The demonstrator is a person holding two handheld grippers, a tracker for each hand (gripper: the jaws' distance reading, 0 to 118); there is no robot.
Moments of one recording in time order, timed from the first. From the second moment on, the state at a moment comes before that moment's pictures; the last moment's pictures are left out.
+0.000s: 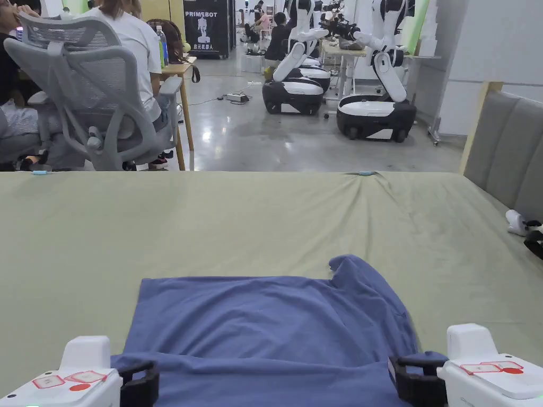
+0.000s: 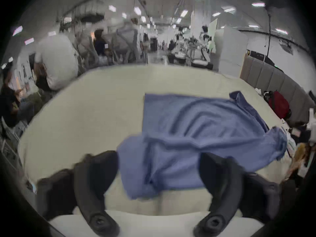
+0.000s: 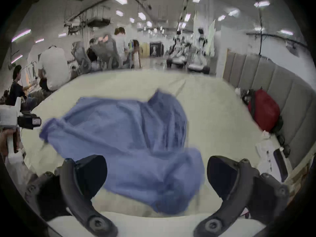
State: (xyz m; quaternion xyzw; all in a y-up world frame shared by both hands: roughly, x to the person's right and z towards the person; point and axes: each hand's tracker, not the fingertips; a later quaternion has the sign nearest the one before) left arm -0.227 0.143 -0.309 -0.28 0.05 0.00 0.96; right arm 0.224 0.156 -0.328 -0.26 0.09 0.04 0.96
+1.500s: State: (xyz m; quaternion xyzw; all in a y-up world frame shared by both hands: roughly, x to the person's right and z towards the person) left arm -0.241 0.122 -0.598 -0.38 0.02 -0.10 0.92; right arm 0.259 0.058 -0.657 -0.39 0.00 0.08 0.92
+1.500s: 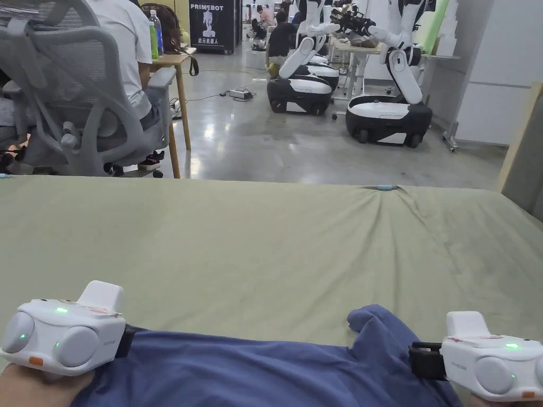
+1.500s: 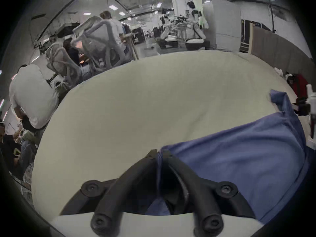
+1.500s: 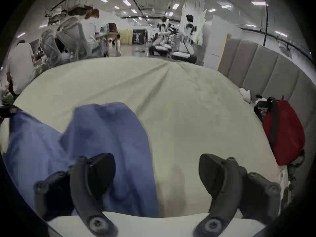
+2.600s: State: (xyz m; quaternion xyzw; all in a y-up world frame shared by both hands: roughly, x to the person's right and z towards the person) left arm -0.301 0.117 -0.323 -0.38 0.03 0.02 0.92; right arm 0.260 0.110 -0.353 -0.34 0.02 0.11 0.94
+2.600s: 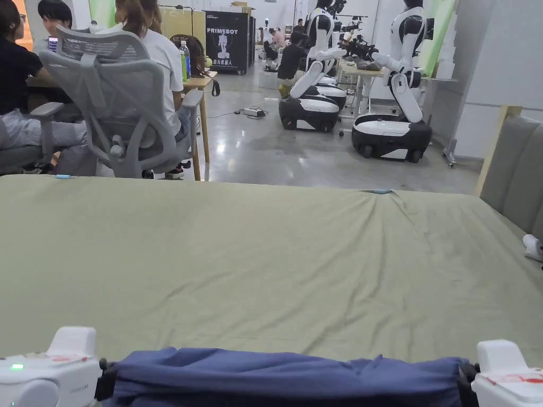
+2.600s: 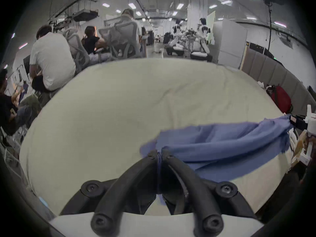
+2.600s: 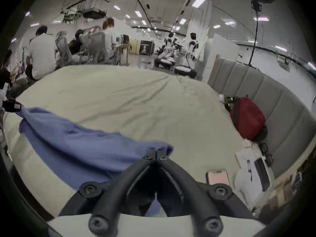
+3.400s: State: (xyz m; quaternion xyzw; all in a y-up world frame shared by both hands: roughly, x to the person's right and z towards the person) left arm -0.153 0.152 -0.301 -0.14 0.01 -0.08 0.99; right arm 0.119 0.163 -0.301 -0.12 0.09 0.08 0.99
